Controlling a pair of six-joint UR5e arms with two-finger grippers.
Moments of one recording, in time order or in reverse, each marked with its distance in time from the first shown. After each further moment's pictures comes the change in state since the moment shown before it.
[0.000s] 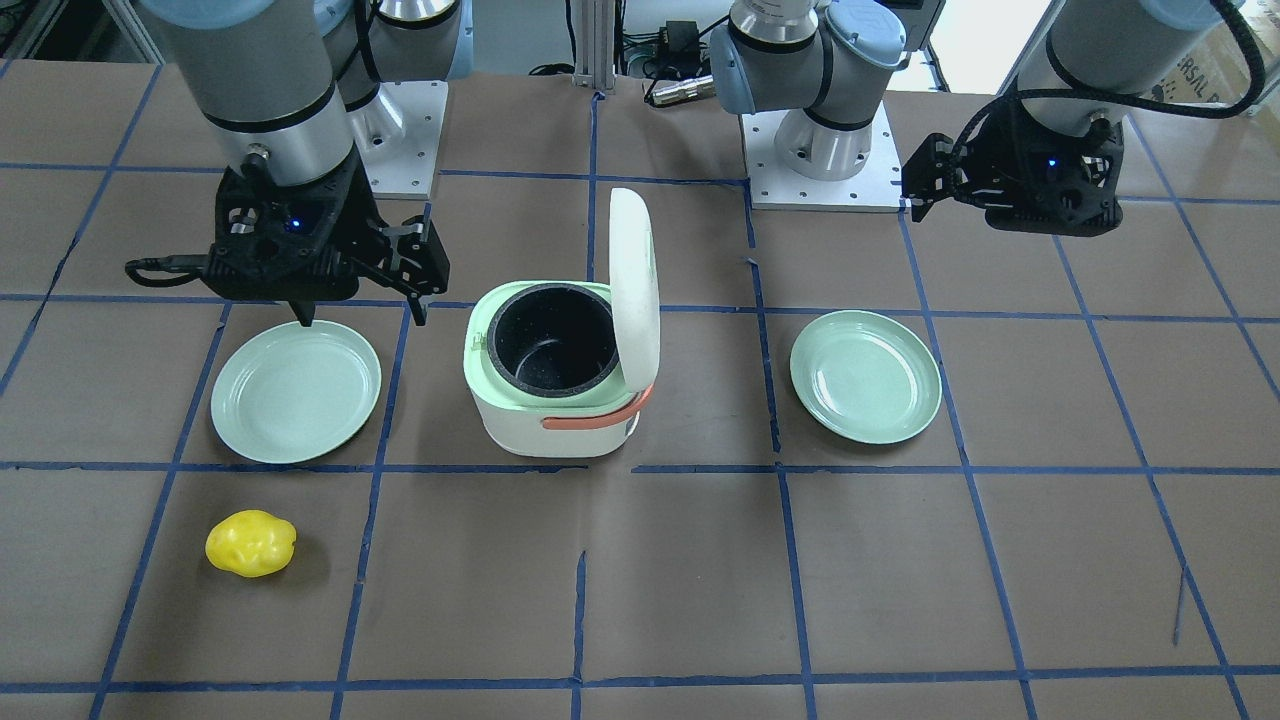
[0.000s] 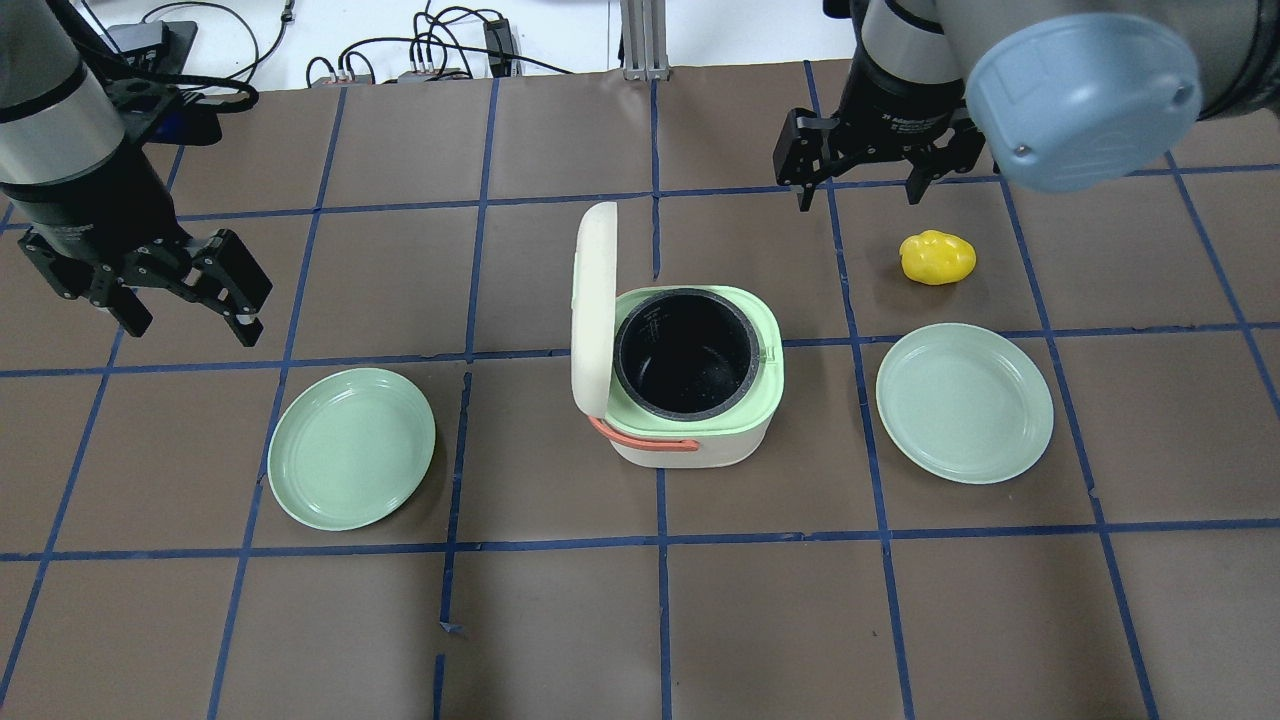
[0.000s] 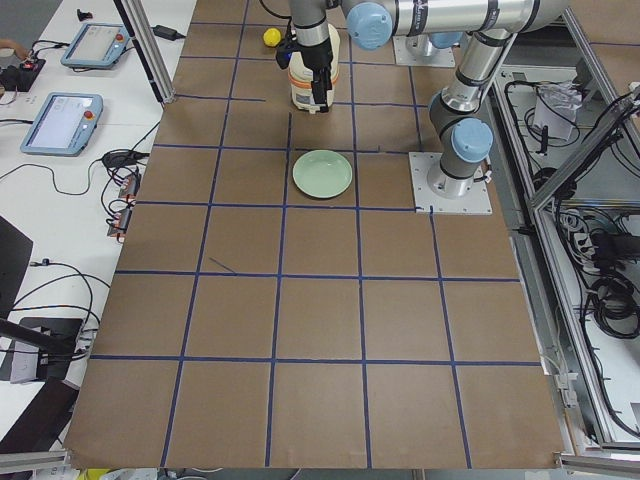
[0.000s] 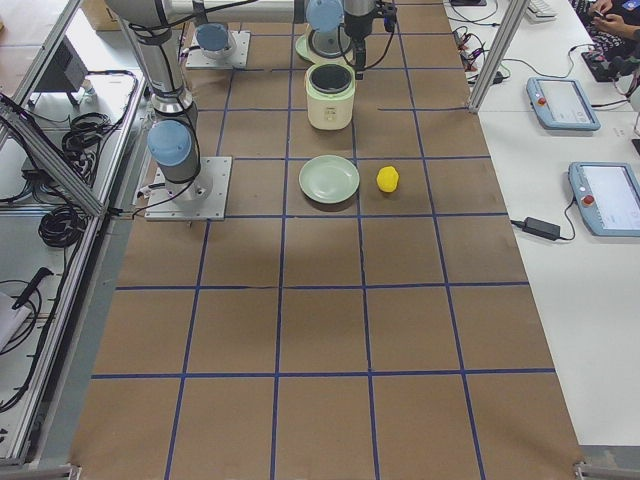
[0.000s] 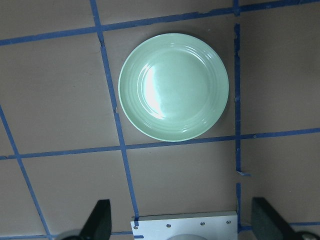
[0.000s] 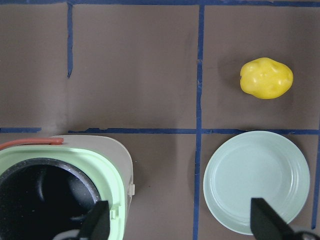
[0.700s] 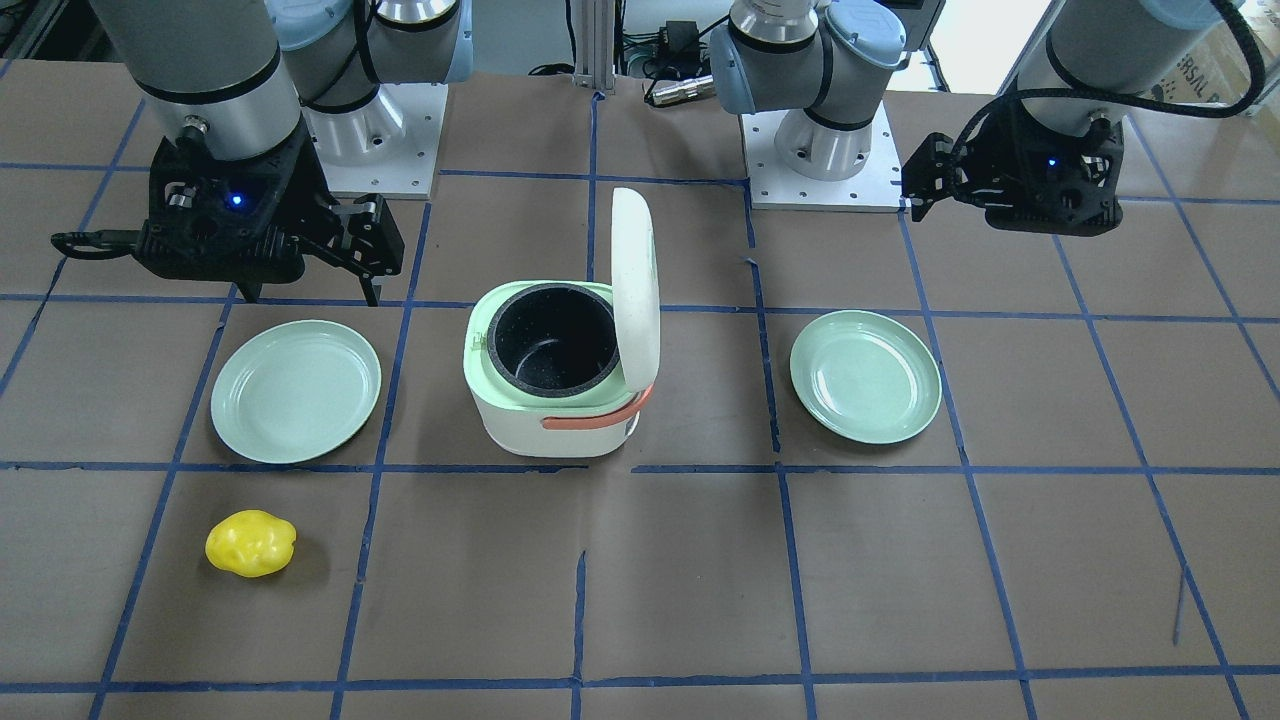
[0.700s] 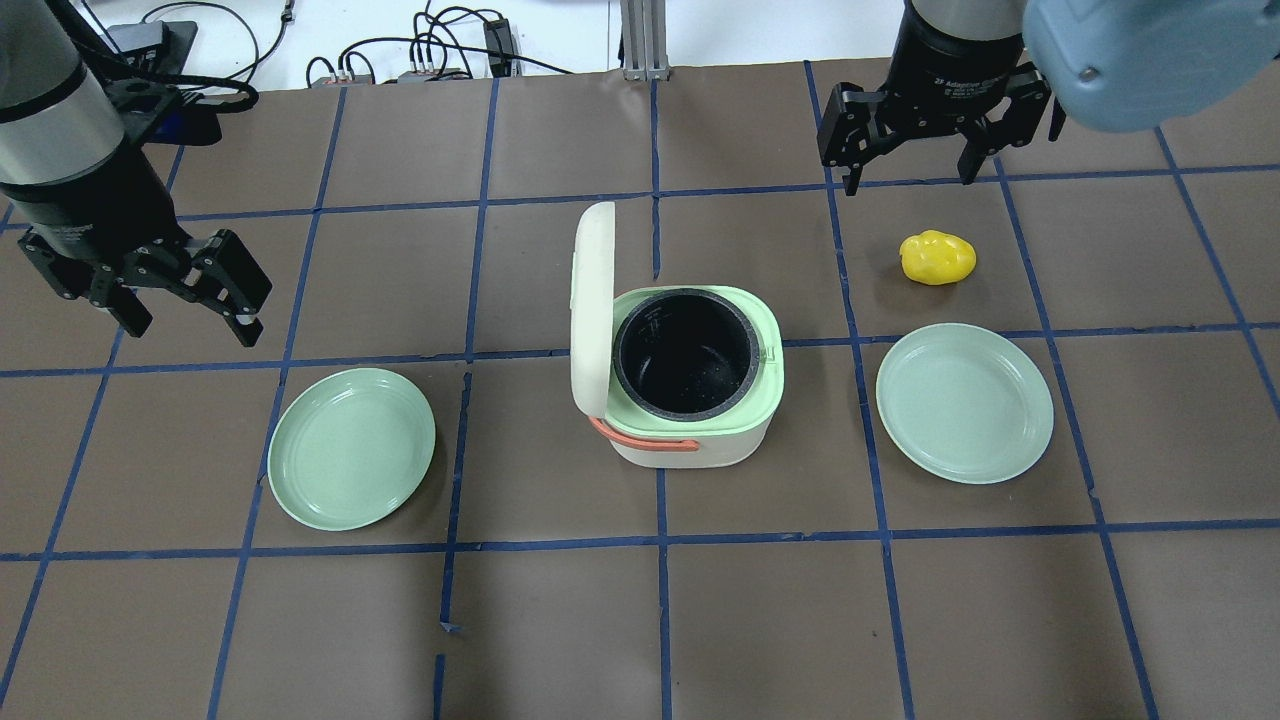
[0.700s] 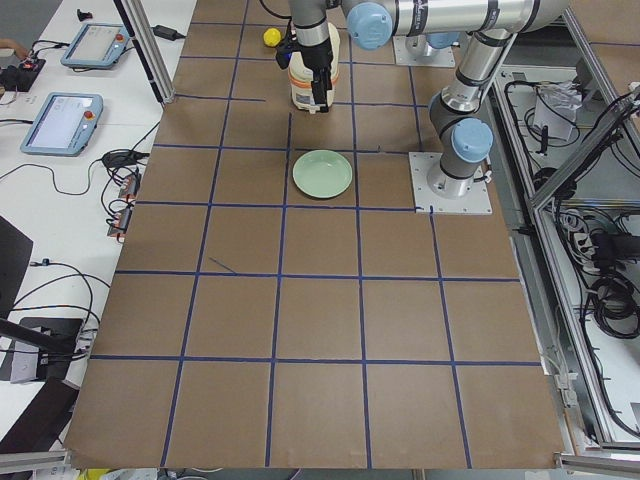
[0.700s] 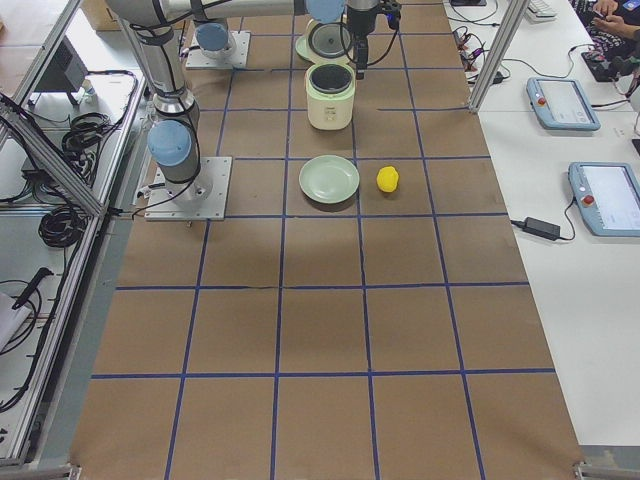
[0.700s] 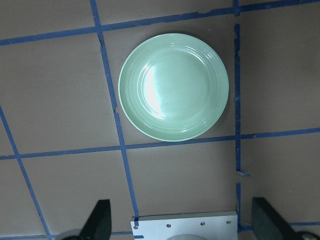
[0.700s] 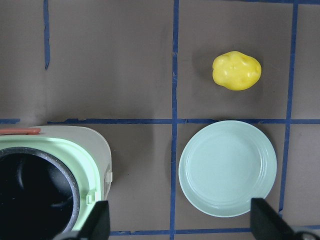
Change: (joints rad) left arm 0.000 0.000 0.000 0.000 0.000 0.000; right arm -0.019 0.001 -0.069 0.110 -0.047 -0.024
